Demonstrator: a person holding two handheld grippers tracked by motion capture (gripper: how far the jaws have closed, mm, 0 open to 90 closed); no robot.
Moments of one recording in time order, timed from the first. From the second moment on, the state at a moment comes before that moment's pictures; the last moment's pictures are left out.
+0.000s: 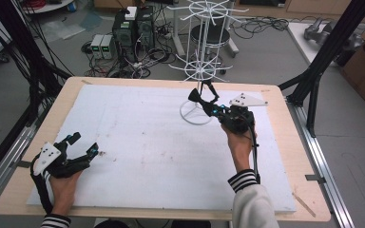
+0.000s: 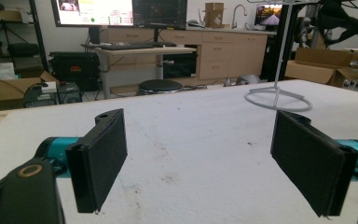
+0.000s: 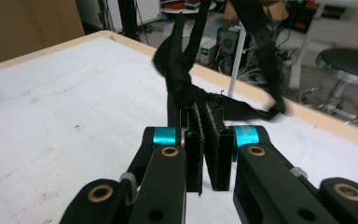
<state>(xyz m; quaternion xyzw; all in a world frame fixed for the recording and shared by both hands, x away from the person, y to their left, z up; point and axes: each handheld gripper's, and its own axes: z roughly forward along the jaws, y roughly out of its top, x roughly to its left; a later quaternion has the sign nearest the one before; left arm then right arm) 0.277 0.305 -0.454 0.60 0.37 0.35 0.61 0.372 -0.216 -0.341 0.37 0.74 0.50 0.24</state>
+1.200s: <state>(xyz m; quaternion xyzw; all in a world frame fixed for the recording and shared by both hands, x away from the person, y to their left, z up) 0.276 0.304 -0.454 0.61 0.37 0.35 0.61 0.289 -0.248 -0.414 0.39 0.68 0.55 0.29</state>
